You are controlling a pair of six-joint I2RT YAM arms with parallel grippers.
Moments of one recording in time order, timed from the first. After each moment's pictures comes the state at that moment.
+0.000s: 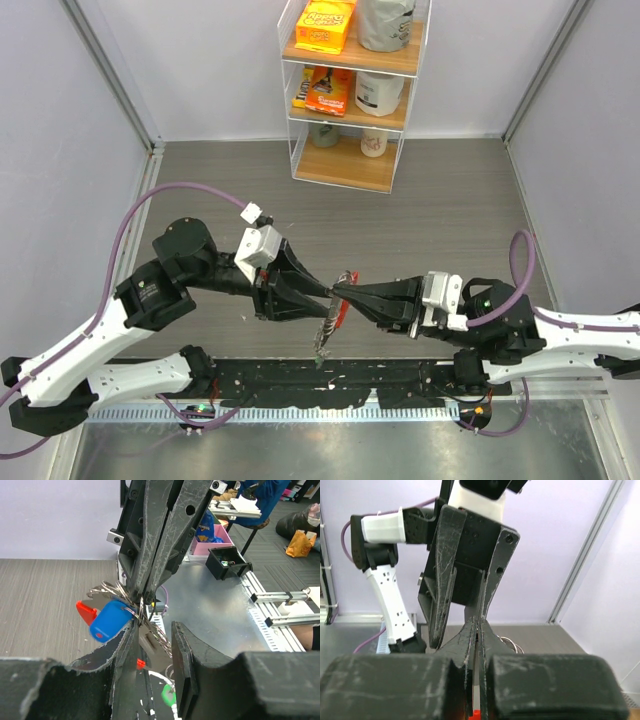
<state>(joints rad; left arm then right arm) -1.01 0.88 1.20 -0.30 0.74 -0.16 1.55 0.72 0.89 0.21 0.20 -0.29</state>
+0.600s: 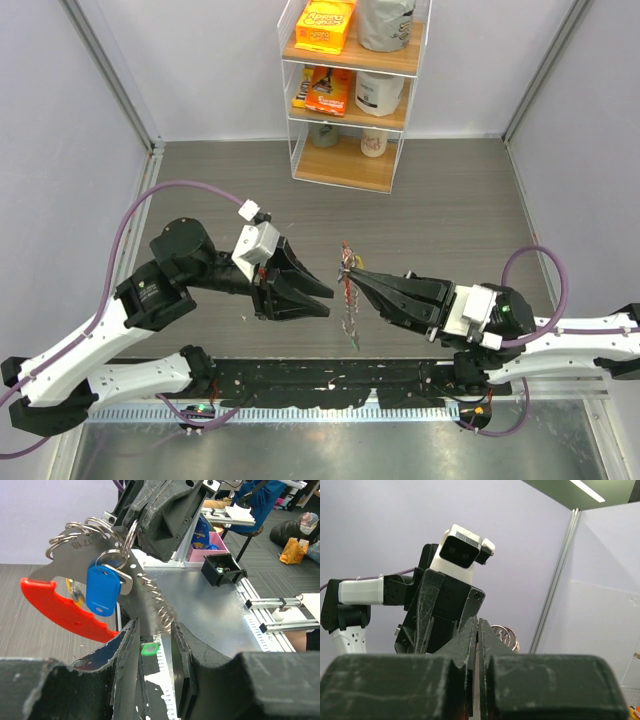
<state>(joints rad) -1.01 0.88 1.20 -0.26 0.74 -0.20 1.55 0.72 0.74 0.72 0.17 -0.46</state>
